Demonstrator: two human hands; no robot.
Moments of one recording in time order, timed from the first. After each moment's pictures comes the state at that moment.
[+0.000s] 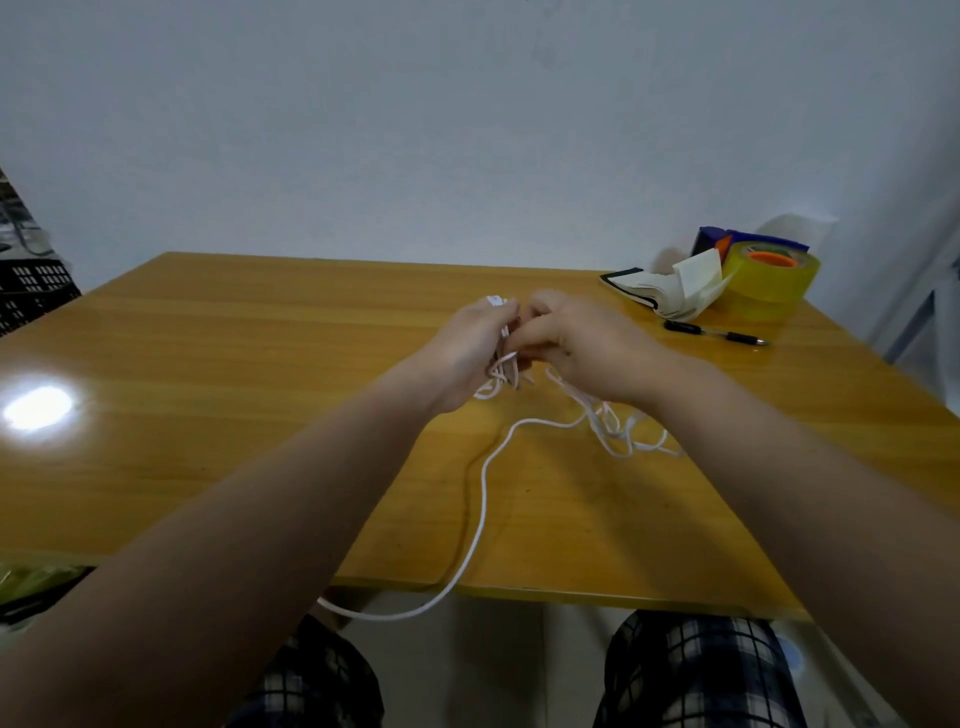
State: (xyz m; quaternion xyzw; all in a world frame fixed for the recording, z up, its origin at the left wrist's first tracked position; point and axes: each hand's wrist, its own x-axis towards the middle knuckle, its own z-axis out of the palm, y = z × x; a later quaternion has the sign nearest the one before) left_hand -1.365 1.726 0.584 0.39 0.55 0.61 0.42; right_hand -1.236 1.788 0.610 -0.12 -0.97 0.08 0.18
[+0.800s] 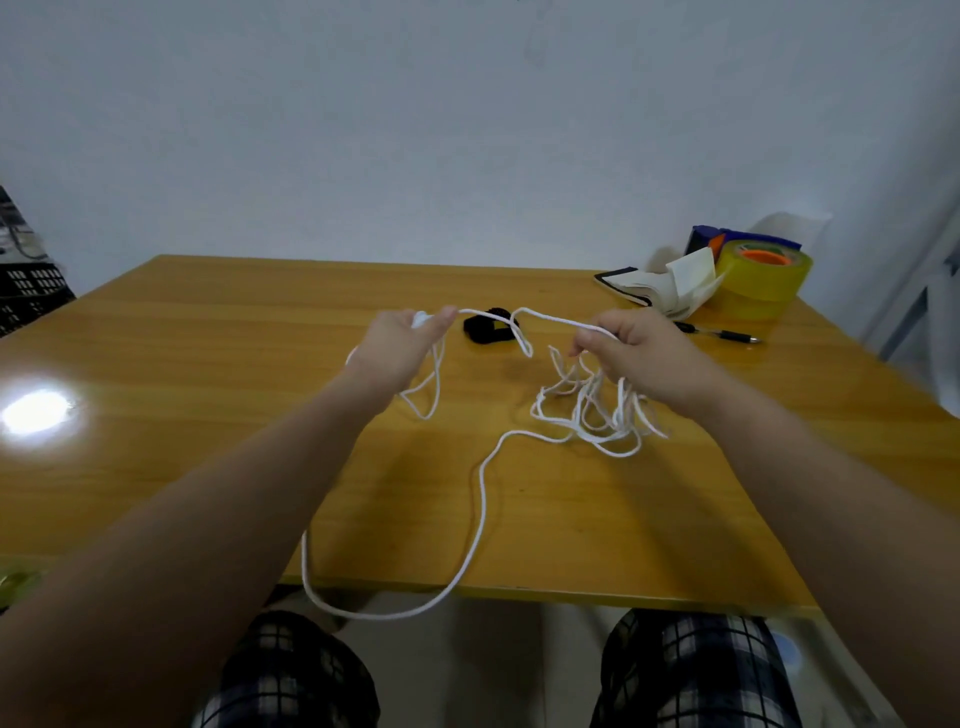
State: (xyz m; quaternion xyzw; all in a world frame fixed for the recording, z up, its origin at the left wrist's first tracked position) left_hand -1.422 1.707 0.567 0.38 0.76 0.50 0.16; right_hand -1.193 1.815 0.592 -0.28 -0.85 0.35 0.26
